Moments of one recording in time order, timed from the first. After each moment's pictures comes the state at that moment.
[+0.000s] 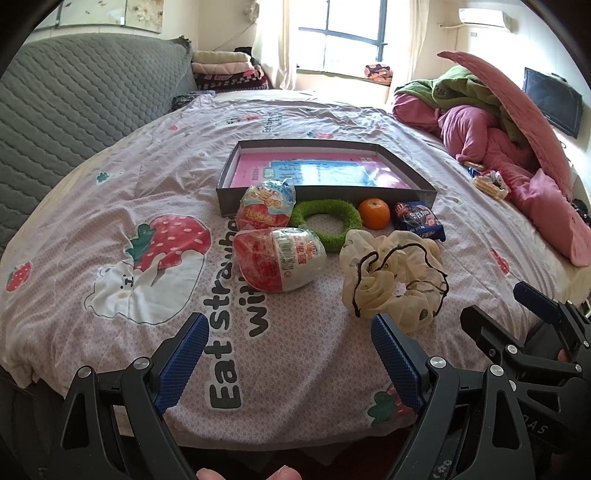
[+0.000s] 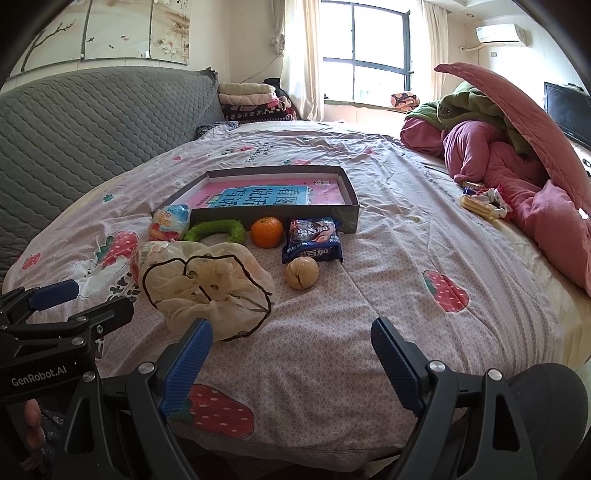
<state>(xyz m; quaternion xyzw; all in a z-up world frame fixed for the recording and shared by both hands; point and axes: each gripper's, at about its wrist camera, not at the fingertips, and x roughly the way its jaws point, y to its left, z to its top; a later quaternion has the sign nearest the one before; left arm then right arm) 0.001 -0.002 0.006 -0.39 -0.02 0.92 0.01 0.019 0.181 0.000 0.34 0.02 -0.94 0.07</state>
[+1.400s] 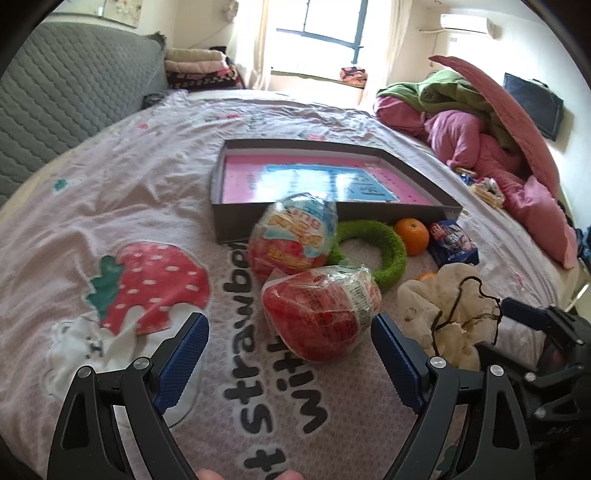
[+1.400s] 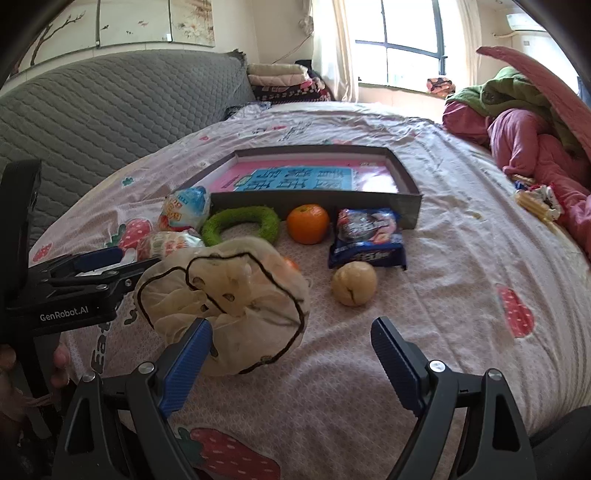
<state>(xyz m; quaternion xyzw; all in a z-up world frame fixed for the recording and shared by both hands) -0.080 -0.048 -0.029 -0.38 -0.04 0.92 0.09 -0.036 0.160 -0.027 0.38 0.01 -0.92 0.14</state>
